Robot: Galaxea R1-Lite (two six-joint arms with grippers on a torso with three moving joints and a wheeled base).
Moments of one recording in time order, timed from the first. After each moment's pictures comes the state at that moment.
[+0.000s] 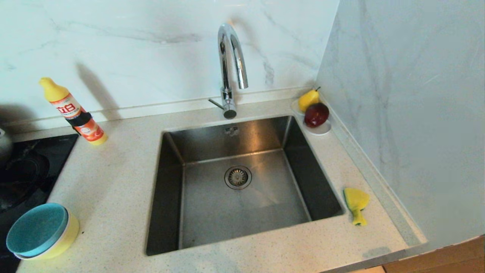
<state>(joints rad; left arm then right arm) 0.13 0.54 -0.49 -0.07 -0.21 0.07 0.00 0.00 0.00 0.00 0.02 -0.11</state>
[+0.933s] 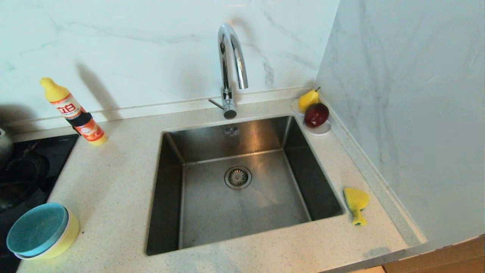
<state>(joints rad) 0.13 0.28 0.00 -0.06 -0.05 0.11 0.00 0.00 0.00 0.00 0.02 -0.10</state>
